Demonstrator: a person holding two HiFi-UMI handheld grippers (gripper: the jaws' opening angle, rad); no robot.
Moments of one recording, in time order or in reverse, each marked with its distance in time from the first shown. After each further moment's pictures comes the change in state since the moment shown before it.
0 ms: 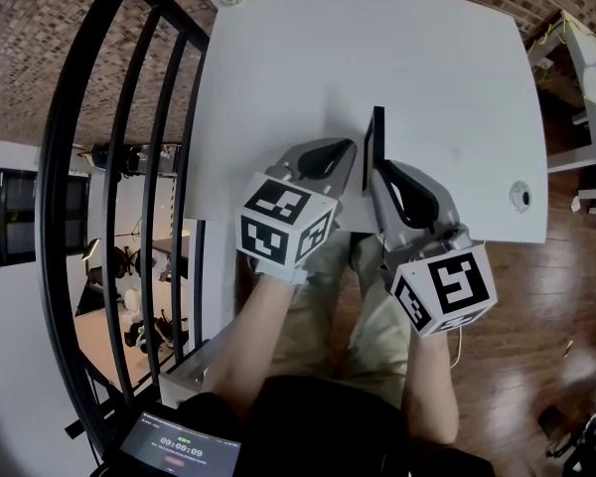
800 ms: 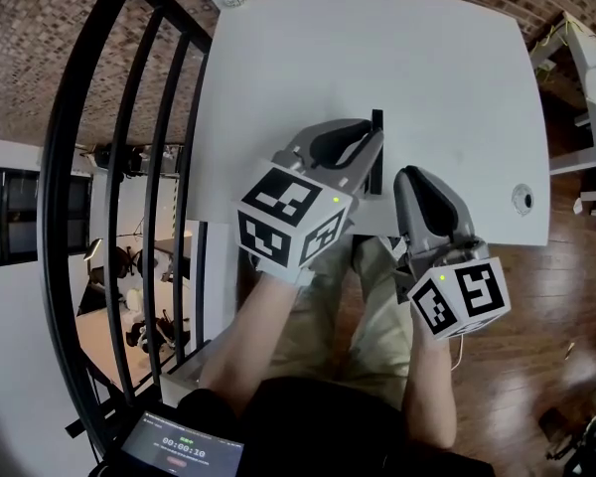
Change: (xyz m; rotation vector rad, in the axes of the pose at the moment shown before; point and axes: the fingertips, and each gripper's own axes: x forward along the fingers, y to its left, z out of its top) left arm 0.000 -0.025 0.054 0.046 -0.090 -0.081; right arm -0.019 -0.029 -0.005 0.156 -0.062 -0.084
